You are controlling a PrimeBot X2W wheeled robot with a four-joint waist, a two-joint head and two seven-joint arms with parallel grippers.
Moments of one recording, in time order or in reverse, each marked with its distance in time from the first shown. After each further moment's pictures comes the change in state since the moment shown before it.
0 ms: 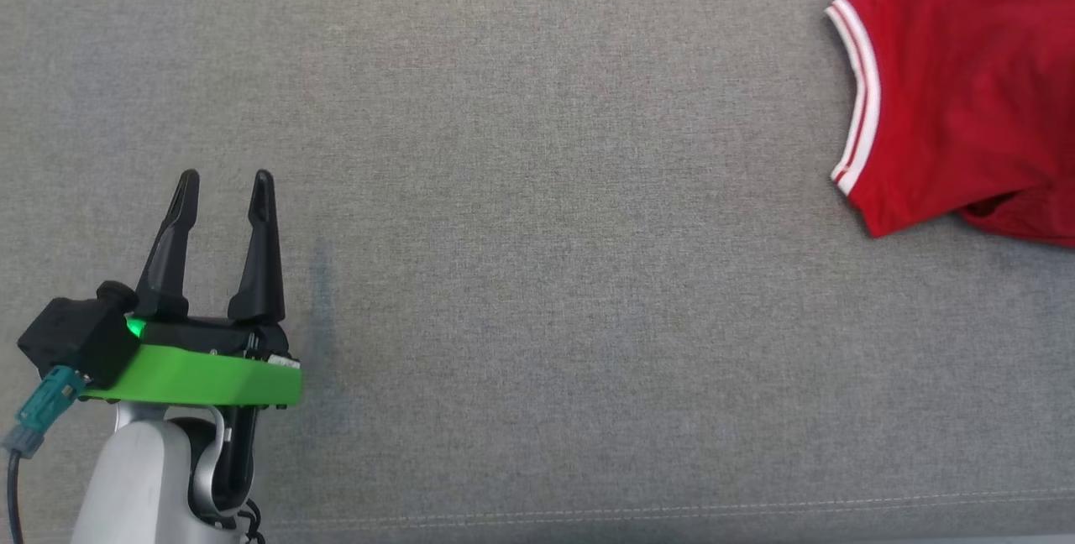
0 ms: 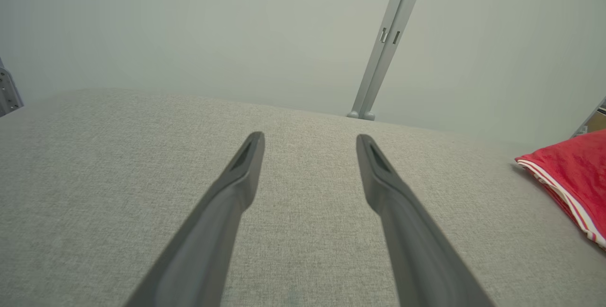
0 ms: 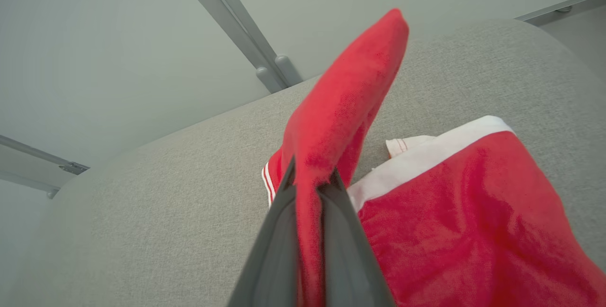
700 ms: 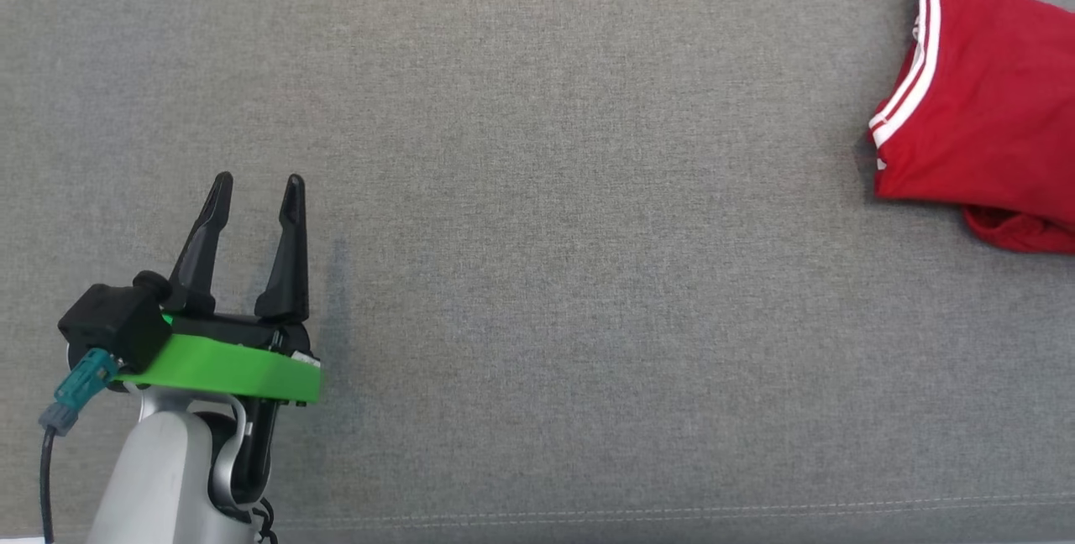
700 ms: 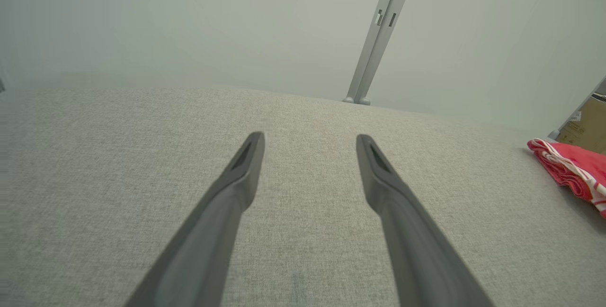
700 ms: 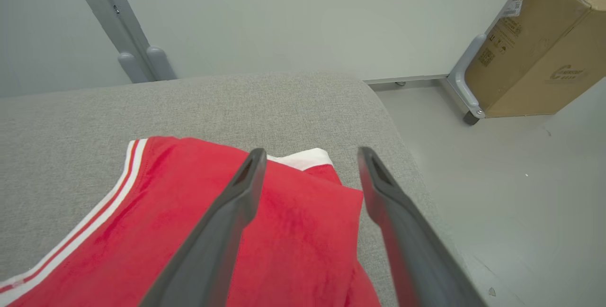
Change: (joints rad) left arm -0.038 0.002 -0.056 0.066 -0.003 -0.004 0.002; right arm 0.007 -0.120 0.048 0.198 -0.334 -0.039 -0.160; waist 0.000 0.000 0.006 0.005
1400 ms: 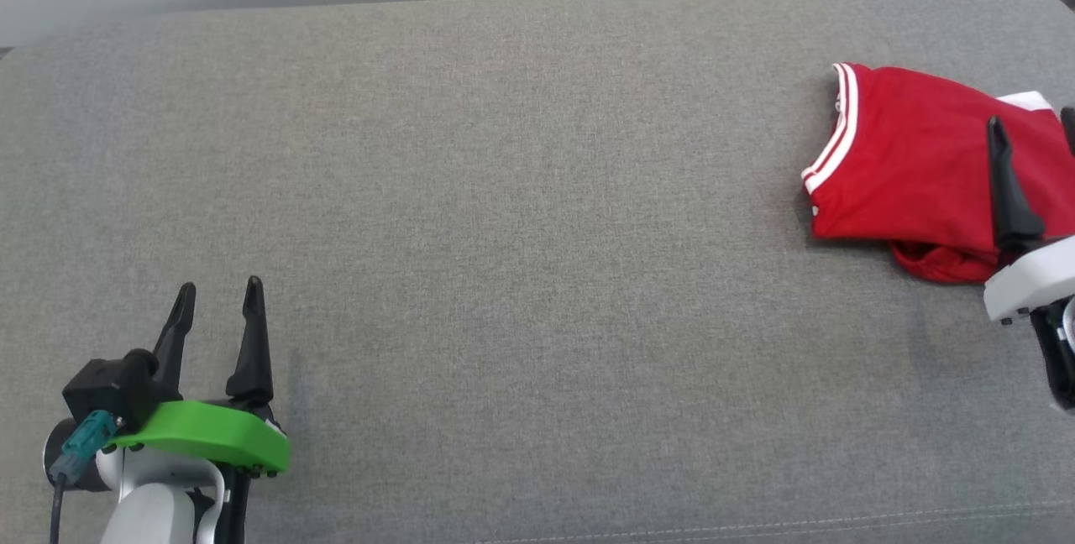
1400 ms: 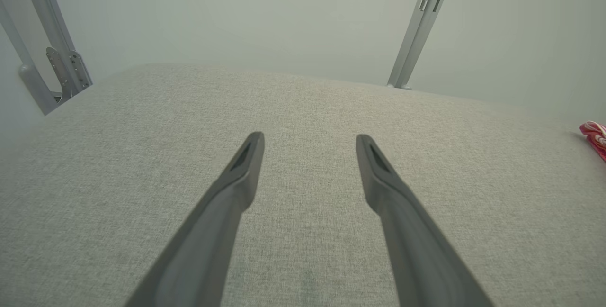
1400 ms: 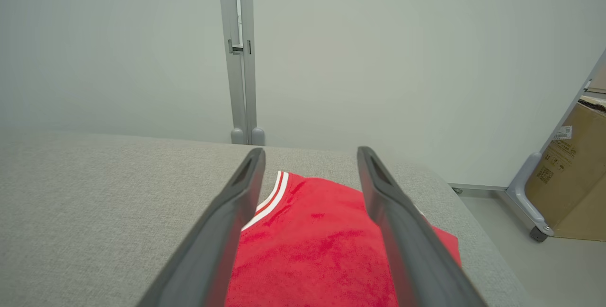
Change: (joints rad) left arm 0.089 0.025 0.060 0.169 0.036 0.059 0.000; right arm 0.210 0.248 0.109 -0.139 -0.227 -0.001 -0.459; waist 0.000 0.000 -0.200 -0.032
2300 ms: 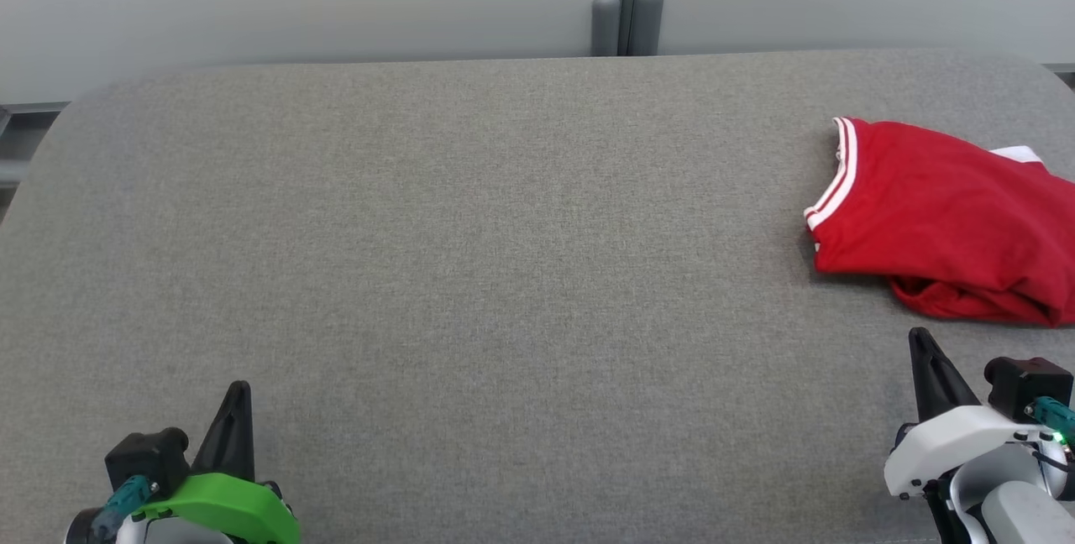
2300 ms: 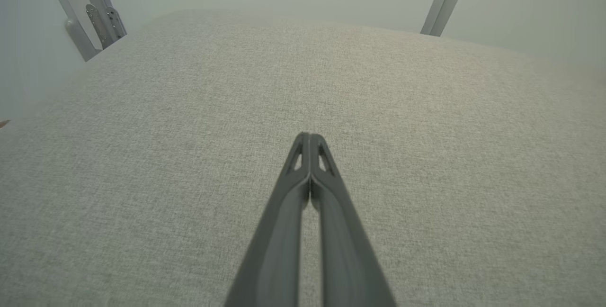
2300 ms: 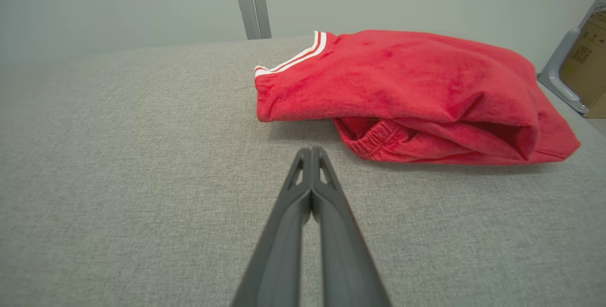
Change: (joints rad) left arm 0.104 -0.011 -0.006 0.129 0.047 0.025 0.013; right arm 0.277 0.274 -0.058 0.119 -0.110 0.002 -0.002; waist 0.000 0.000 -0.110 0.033
